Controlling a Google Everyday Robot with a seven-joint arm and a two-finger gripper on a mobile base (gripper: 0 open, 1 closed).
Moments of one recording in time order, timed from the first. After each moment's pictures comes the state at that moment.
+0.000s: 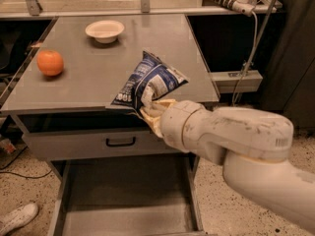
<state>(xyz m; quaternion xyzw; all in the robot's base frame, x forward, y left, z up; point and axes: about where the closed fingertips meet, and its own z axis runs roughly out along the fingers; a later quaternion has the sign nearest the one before) 0.487 0.010 0.871 -0.36 0.74 0.15 0.55</state>
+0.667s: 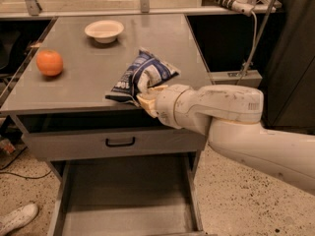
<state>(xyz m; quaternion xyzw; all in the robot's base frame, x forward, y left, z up) 0.551 0.025 0.856 -0.36 0.74 0.17 0.54</state>
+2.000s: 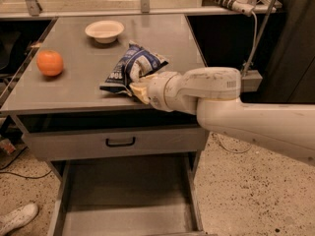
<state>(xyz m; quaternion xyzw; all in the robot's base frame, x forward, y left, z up) 0.601 0.051 0.852 -0.40 0.73 0.17 0.53</state>
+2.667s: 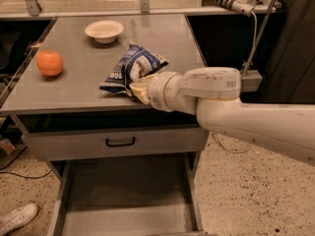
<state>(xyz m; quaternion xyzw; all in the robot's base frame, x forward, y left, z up) 0.601 0.051 0.852 -0.40 0.73 0.17 0.53</state>
